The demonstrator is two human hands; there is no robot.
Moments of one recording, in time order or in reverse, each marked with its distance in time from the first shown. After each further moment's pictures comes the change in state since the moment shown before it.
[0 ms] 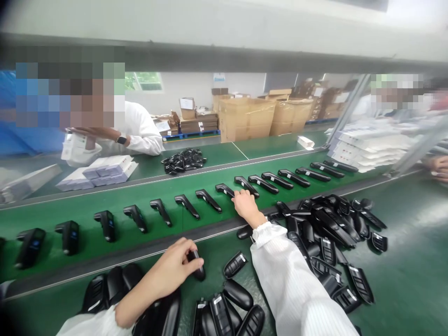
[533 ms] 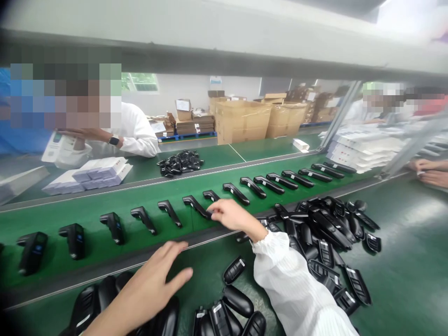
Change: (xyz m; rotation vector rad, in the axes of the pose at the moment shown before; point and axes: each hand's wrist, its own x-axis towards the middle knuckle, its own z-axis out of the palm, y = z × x) left_hand -0.018 -0.007 -0.019 0.157 0.054 0.066; right_hand -0.031 -0.040 -0.053 0.572 -0.202 -0.440
